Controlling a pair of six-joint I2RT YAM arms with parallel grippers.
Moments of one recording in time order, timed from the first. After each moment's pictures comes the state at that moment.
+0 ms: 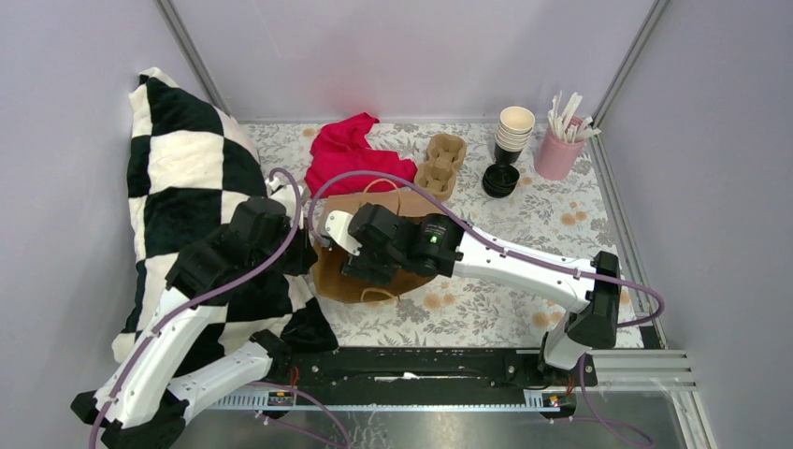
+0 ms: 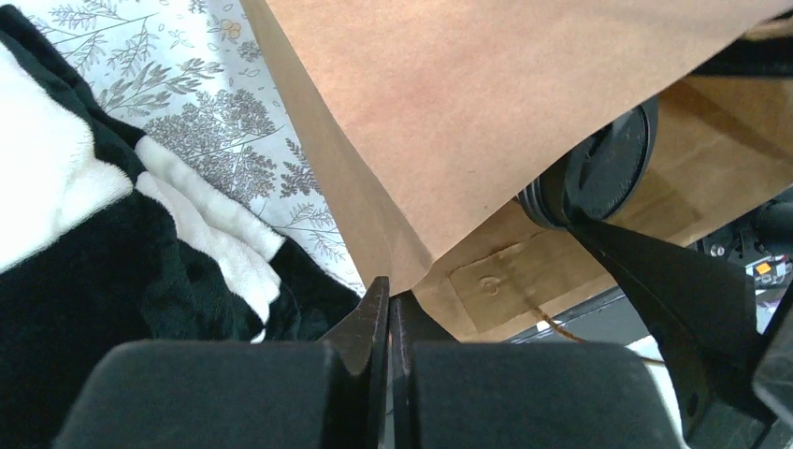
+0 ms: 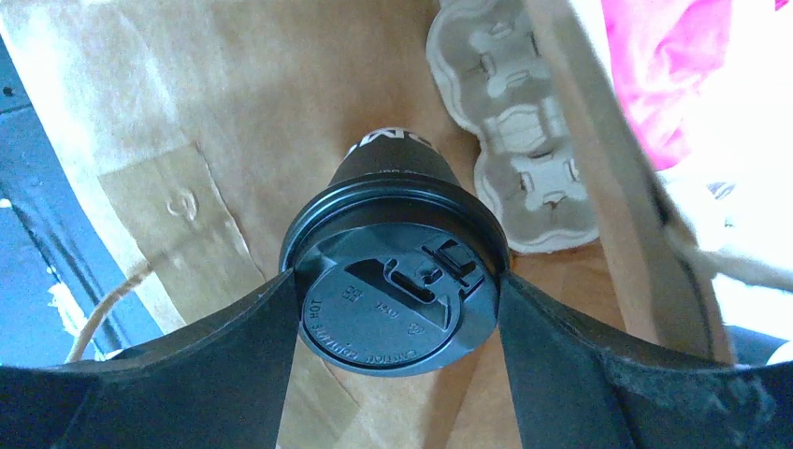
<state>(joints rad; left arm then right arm) -0.60 0.83 1.21 -1.15 -0.03 -0.36 1.22 1.66 1.66 -0.84 0.23 -0.24</state>
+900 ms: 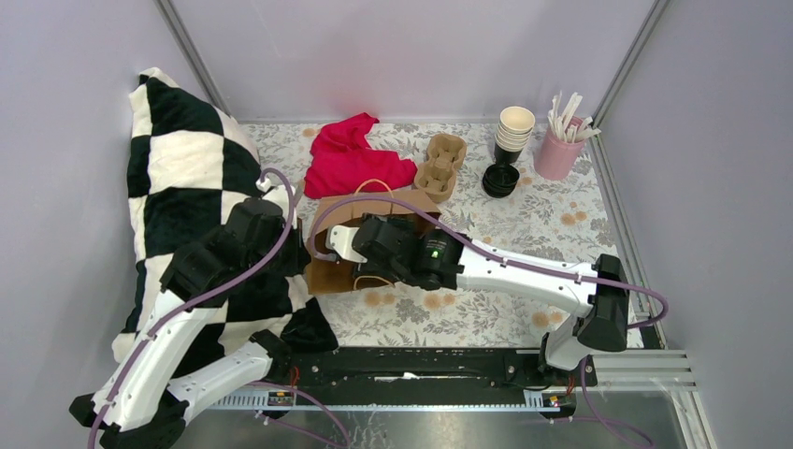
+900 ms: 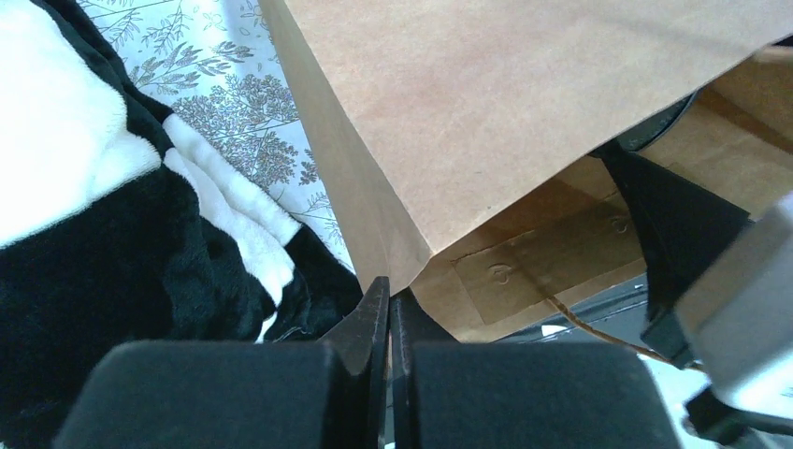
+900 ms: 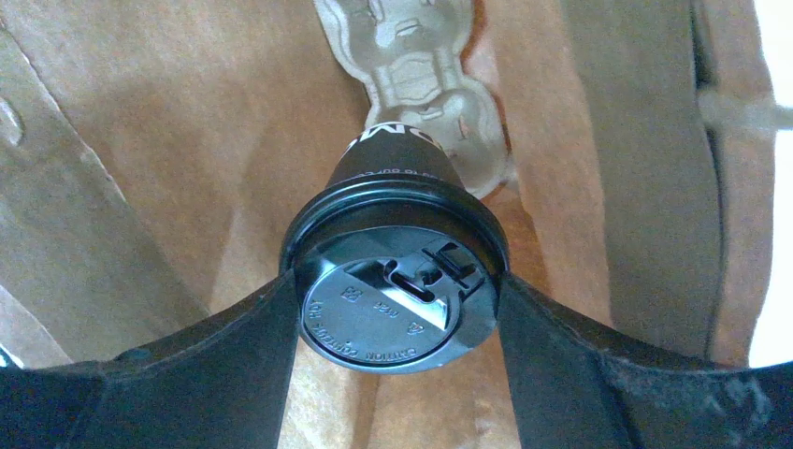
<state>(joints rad) -0.60 0.84 1.25 -1.21 -0.09 -0.42 1.26 1.61 1.51 -0.73 0.47 -0.43</state>
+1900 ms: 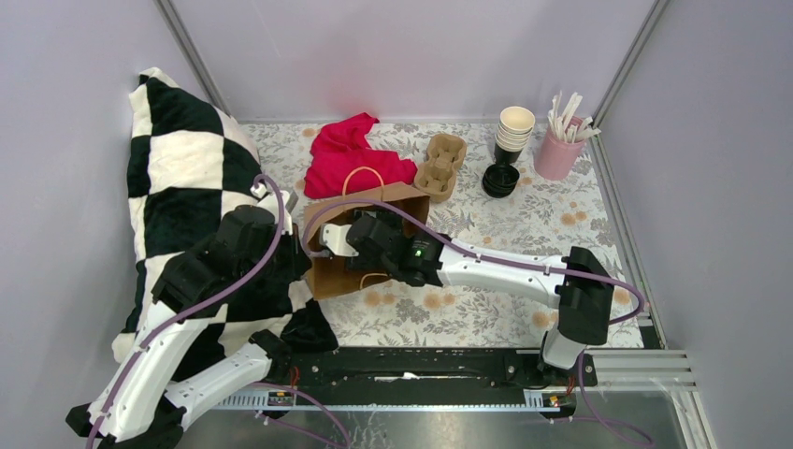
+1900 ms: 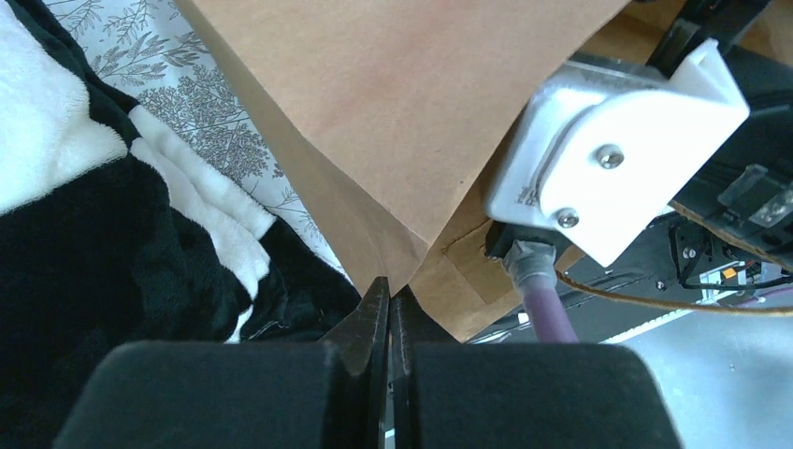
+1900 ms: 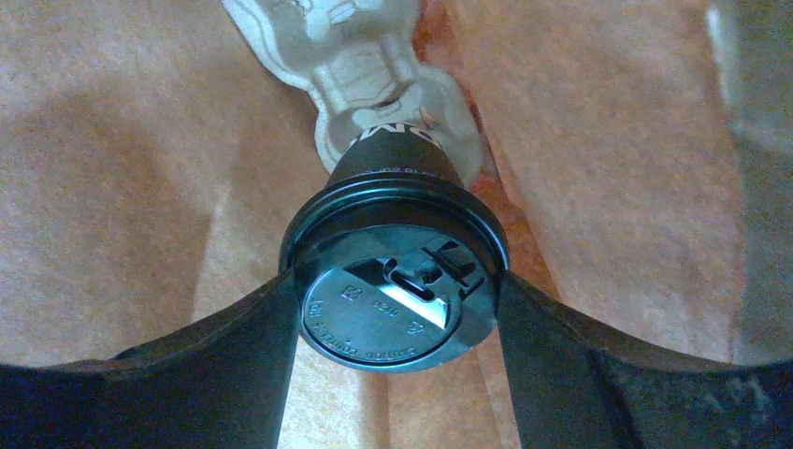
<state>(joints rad) -0.60 0.79 1.23 -1.21 -0.04 -0.44 1.20 1.70 1.41 -0.46 0.50 -0.58</state>
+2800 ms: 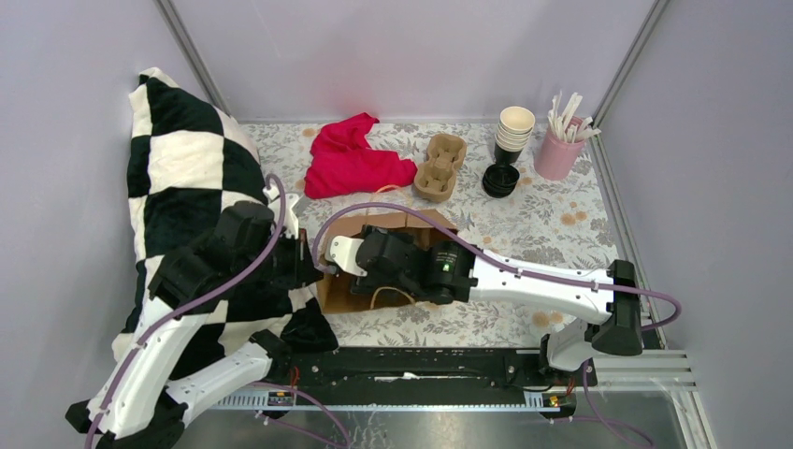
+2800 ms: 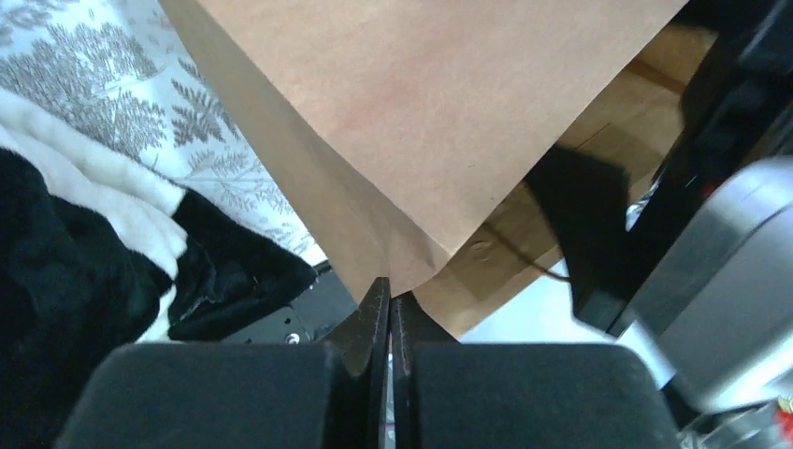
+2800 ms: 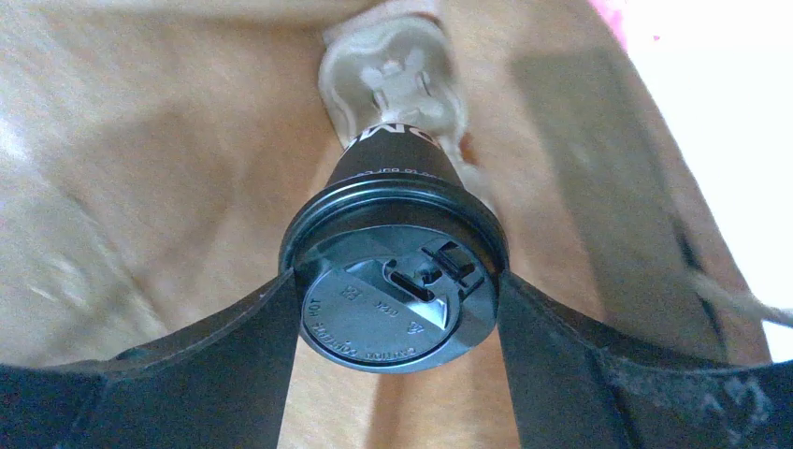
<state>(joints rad) -0.60 0.84 1.32 -1.27 0.18 -0.44 1.33 1.56 1.48 -0.72 0.40 -0.33</state>
